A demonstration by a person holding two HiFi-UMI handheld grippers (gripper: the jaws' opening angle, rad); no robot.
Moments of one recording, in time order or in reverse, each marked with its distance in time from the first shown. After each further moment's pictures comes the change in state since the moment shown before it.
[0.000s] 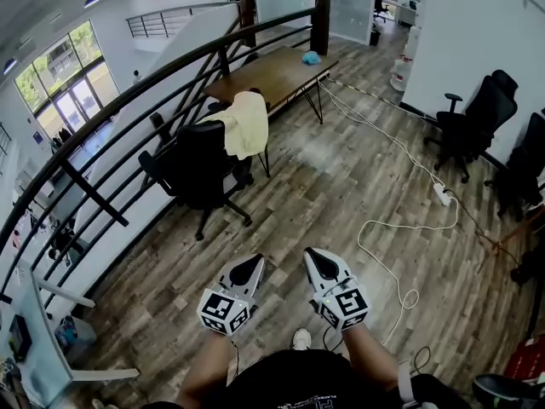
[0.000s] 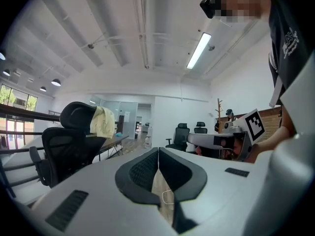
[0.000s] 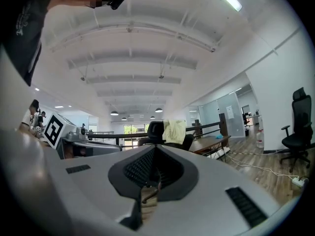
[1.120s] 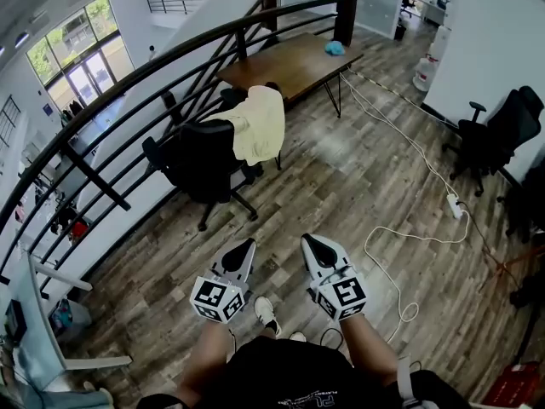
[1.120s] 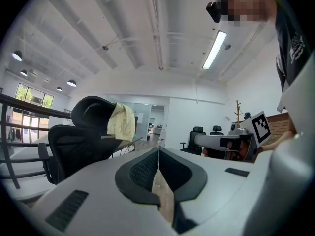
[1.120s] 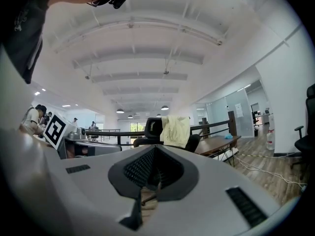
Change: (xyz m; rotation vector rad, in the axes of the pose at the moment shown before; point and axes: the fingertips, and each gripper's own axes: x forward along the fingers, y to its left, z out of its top) left arm 0.061 0.101 0.005 -0.060 -0.027 0.155; right arm 0.110 -0.047 0.000 -0.014 0.027 0.093
